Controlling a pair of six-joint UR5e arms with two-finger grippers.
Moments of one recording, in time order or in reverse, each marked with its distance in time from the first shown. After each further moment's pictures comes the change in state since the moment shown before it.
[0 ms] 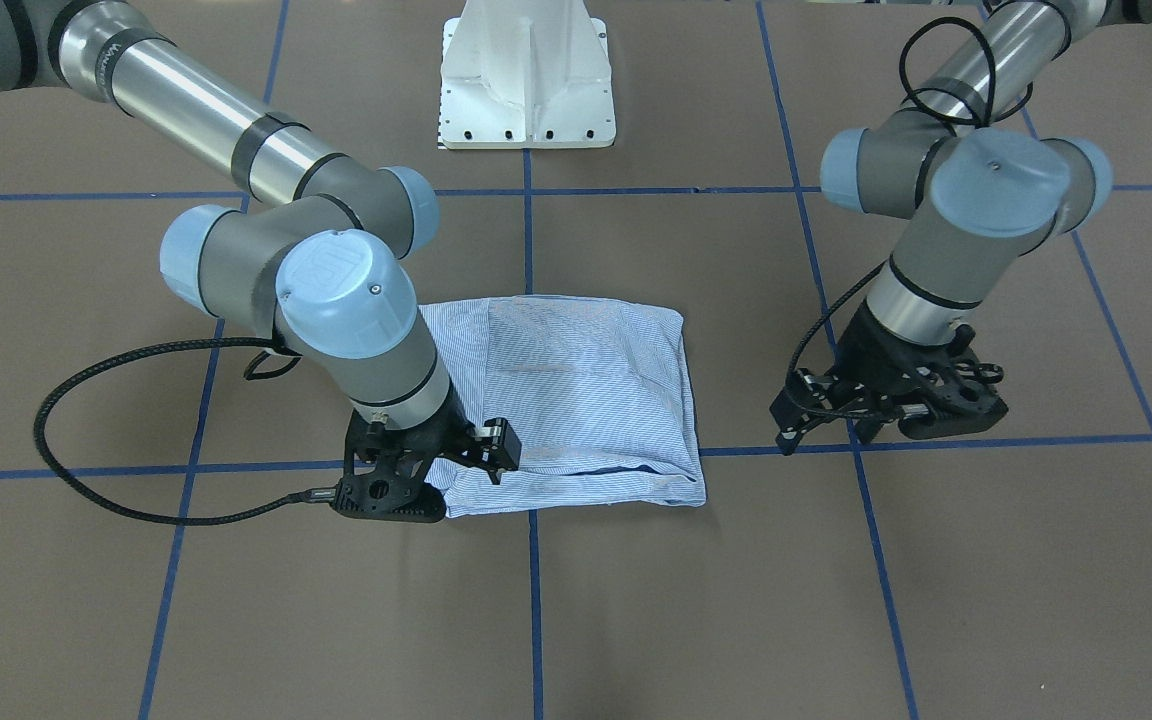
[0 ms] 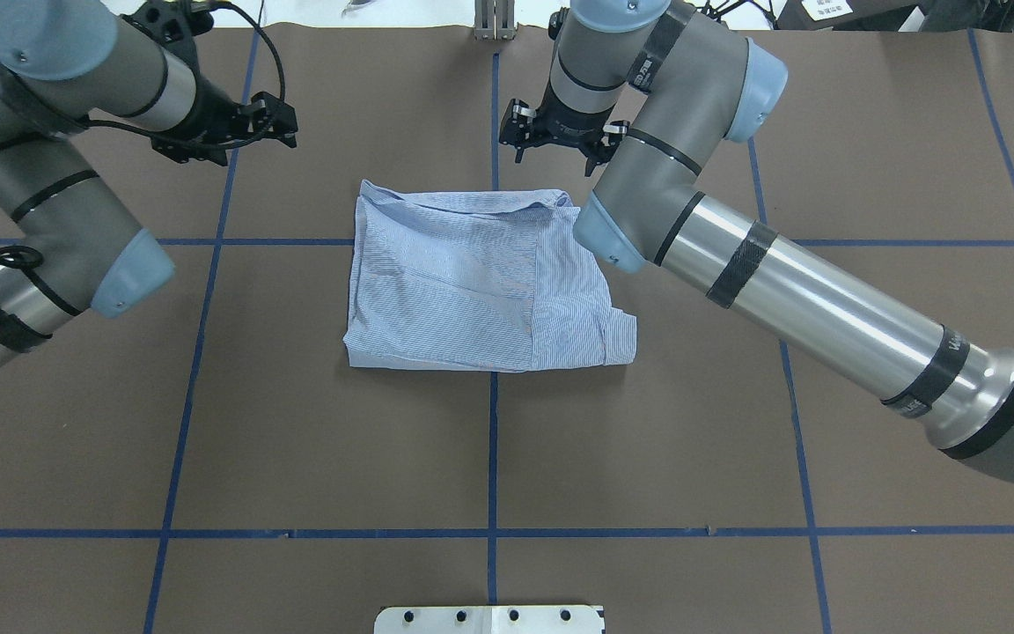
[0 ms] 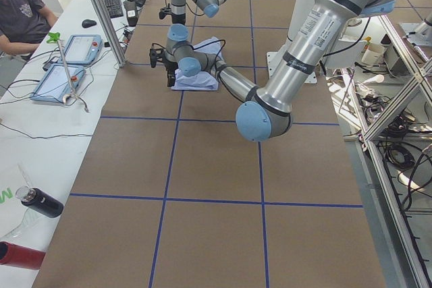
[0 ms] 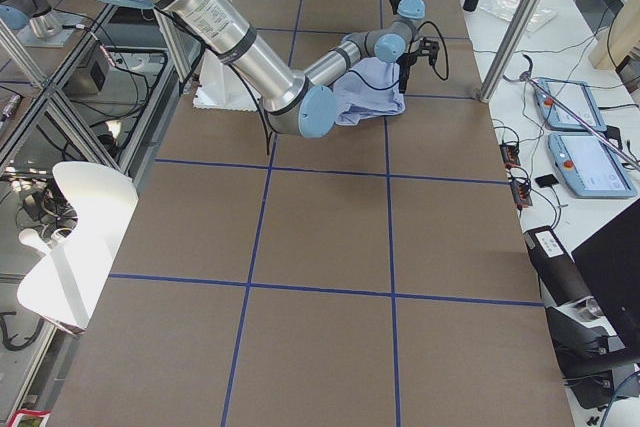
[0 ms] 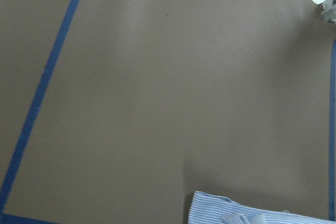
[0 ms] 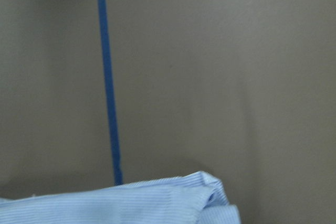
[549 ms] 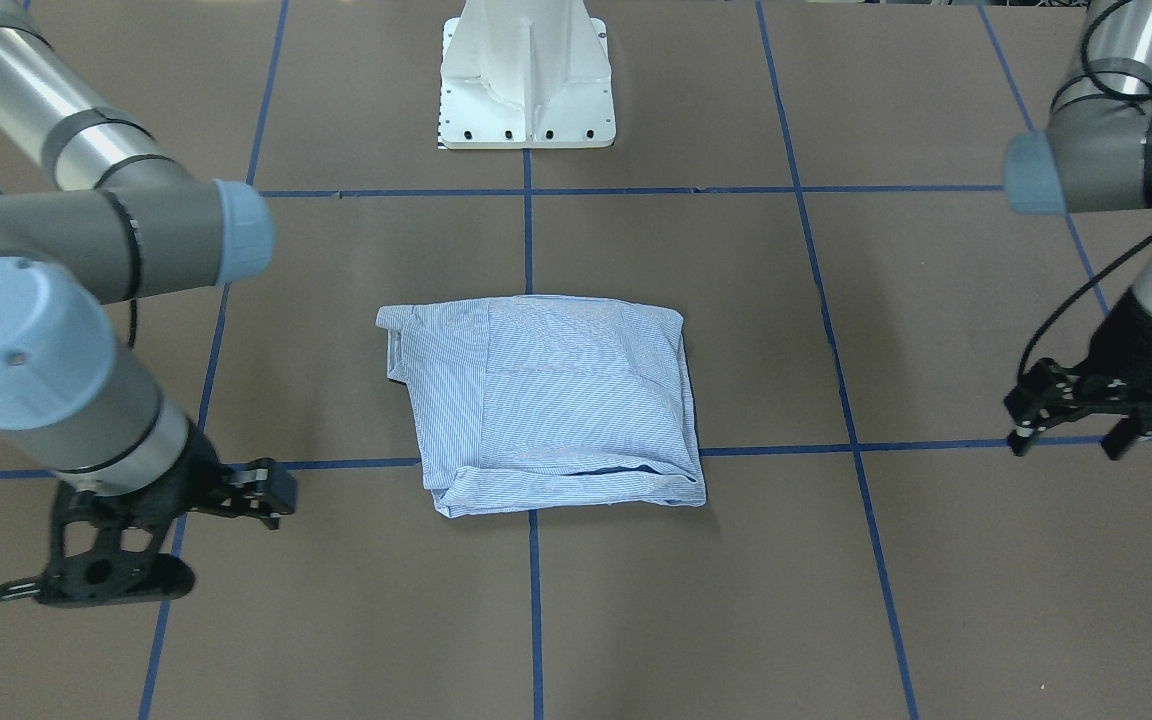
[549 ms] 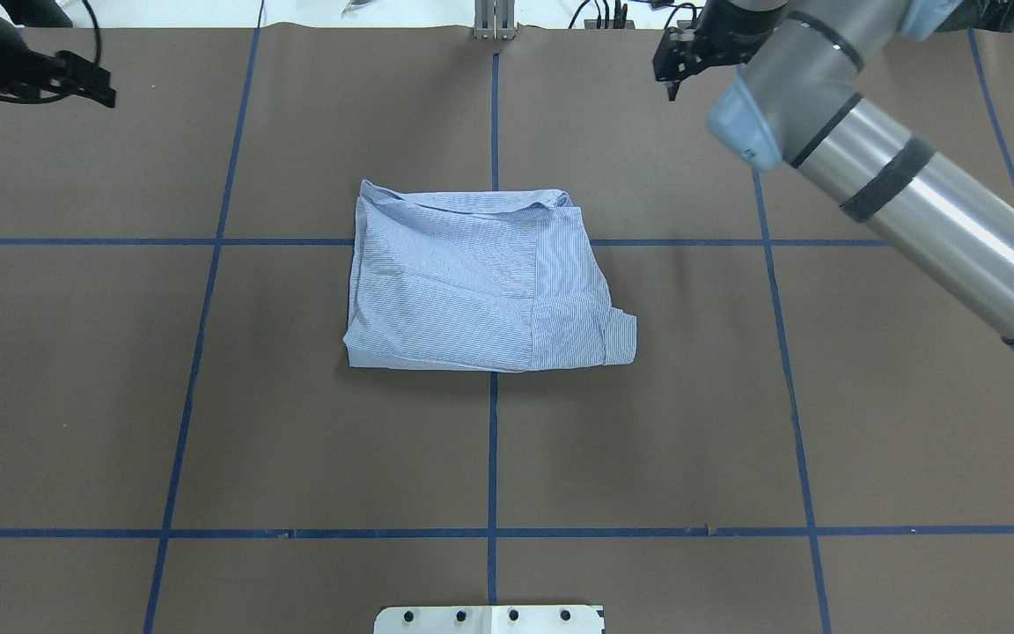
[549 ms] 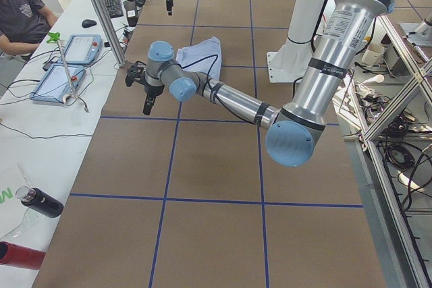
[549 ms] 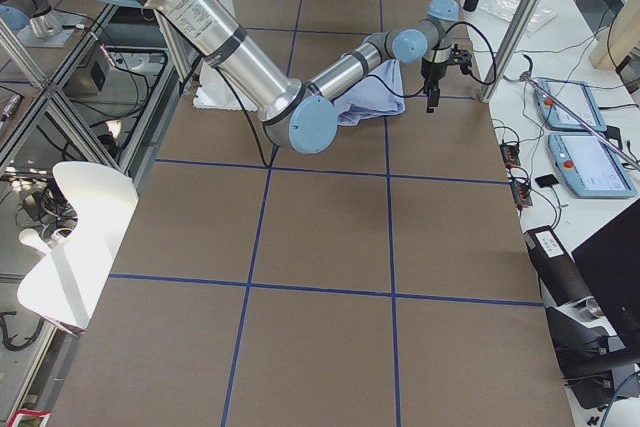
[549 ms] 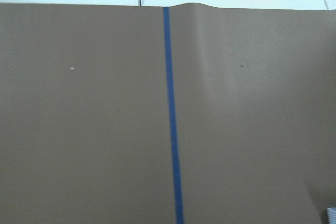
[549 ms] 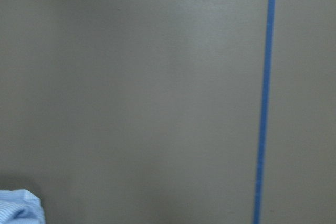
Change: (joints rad) left arm -0.278 0.151 -0.009 0.055 -0.135 0.481; right arm 0.240 -0.154 0.160 -0.269 0.102 -0.519
